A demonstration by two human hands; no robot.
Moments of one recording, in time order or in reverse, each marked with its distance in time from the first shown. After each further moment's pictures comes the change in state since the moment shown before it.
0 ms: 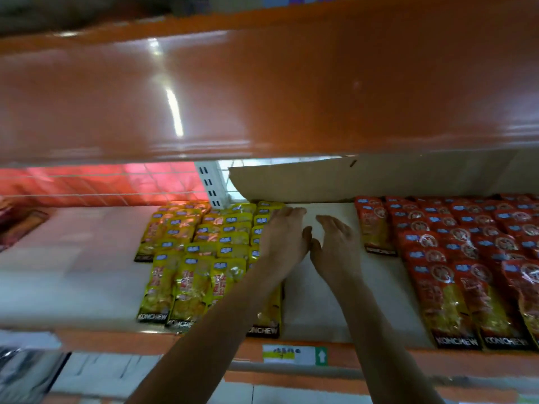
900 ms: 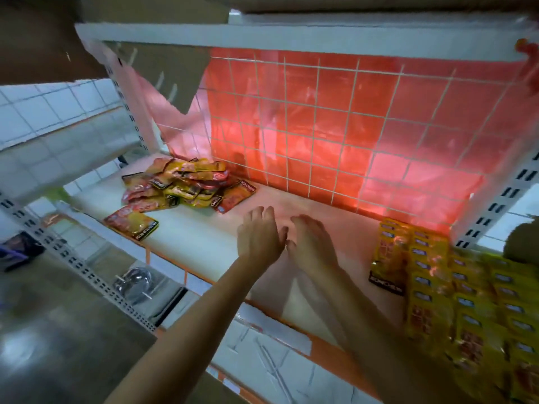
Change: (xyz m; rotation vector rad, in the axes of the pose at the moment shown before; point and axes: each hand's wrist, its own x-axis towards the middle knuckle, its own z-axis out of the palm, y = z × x) left_hand -0.113 -0.425 -0.212 0.272 0.132 -0.553; right_hand -0.019 -0.380 0.302 -0.099 -0.385 -0.472
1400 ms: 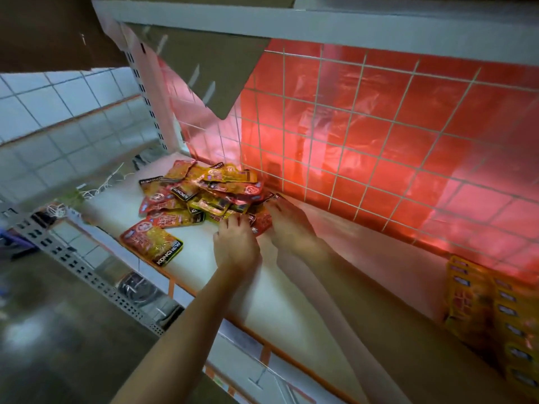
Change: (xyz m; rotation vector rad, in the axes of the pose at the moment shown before) left_hand 0.063 -0.129 0.008 0.007 0.040 -0.223; right_hand 0.139 -0.085 0.061 -0.125 -0.232 -0.283
